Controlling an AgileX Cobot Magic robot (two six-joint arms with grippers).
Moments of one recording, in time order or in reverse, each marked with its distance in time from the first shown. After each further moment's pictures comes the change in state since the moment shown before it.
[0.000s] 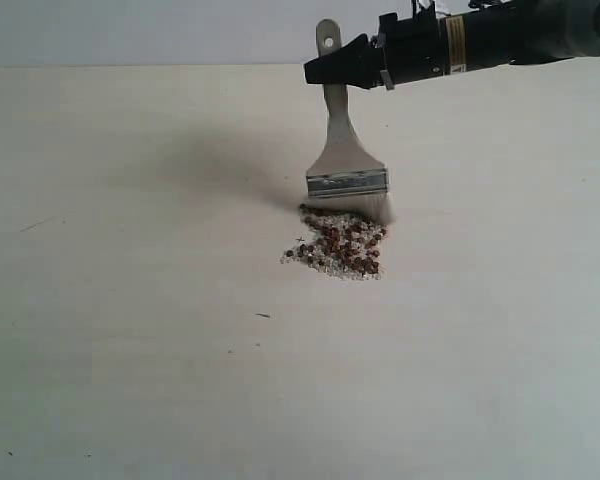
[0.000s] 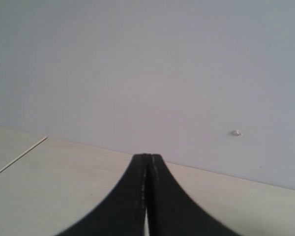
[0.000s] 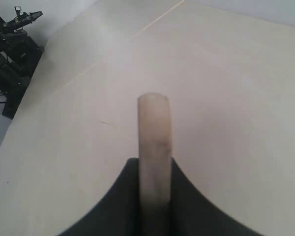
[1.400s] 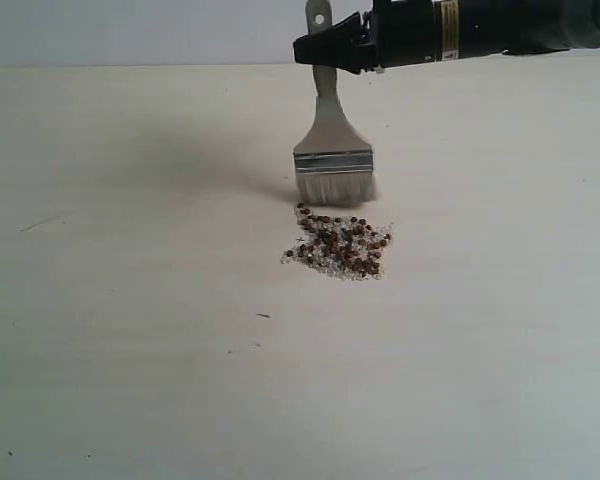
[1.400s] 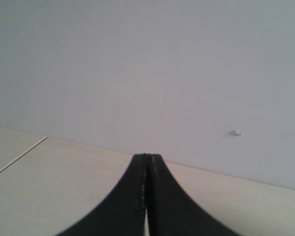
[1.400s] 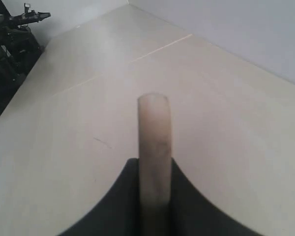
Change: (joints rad) left arm 0.000 0.000 0.000 0.000 0.000 0.000; right arm 0.021 -0.027 0.000 0.078 0.002 -0.198
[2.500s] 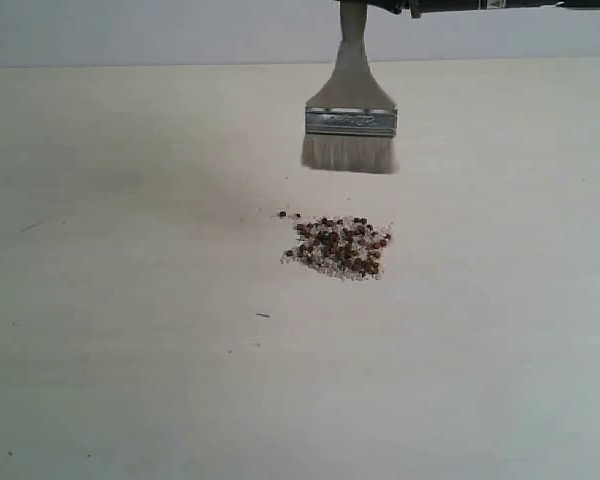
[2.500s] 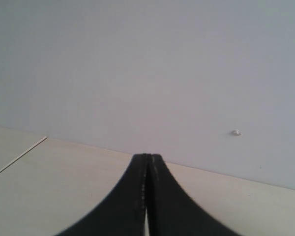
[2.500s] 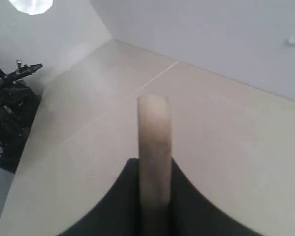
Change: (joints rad) left arm 0.000 0.000 0.000 0.000 0.000 0.000; right arm -0.052 -0.194 0.115 0.042 0.041 0.244
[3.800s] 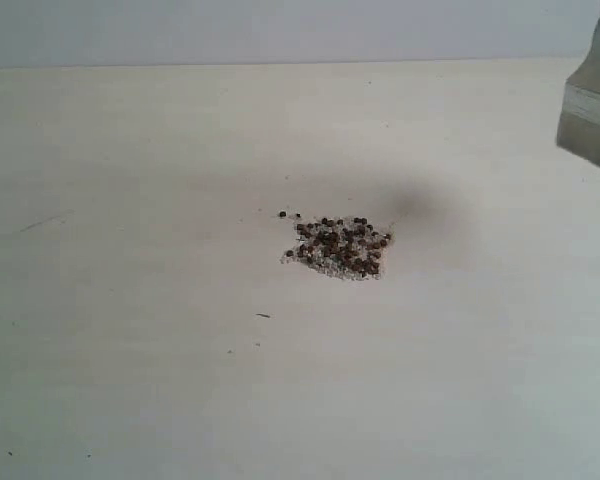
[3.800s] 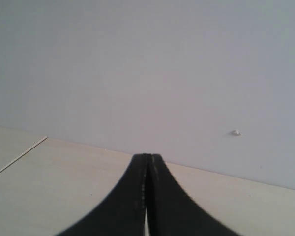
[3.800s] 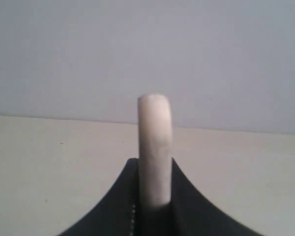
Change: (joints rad) left arm 0.000 0.000 0.000 0.000 0.000 0.000; right arm -0.096 -0.674 0.617 -0.200 1.115 0.020
